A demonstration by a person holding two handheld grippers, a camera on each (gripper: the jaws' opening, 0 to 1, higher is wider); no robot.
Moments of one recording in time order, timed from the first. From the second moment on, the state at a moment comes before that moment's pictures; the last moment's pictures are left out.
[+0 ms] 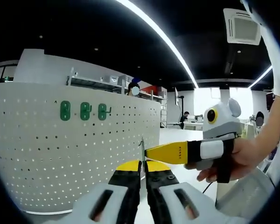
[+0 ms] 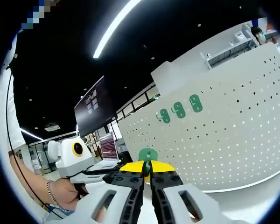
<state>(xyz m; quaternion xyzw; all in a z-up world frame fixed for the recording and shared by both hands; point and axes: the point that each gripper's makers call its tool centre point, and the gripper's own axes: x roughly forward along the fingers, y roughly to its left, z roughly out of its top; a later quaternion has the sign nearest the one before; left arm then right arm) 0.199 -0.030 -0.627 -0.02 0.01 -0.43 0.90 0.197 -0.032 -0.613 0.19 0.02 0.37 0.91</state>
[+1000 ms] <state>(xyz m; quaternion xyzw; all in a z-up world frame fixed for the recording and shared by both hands) 0.202 -0.030 -0.641 -0.02 0.05 -0.42 0.91 0.197 -0.035 -0.617 0.18 0.03 0.36 0.91</state>
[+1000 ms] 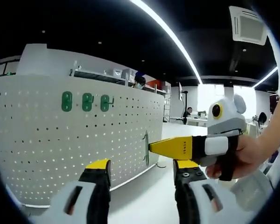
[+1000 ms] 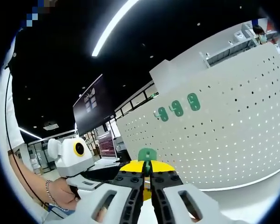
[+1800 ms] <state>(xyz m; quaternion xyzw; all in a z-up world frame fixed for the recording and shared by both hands) 0.203 -0.023 -0.653 -0.01 0.07 -0.40 0.91 0.204 -0.042 -0.613 0.00 0.01 0.33 0.95</state>
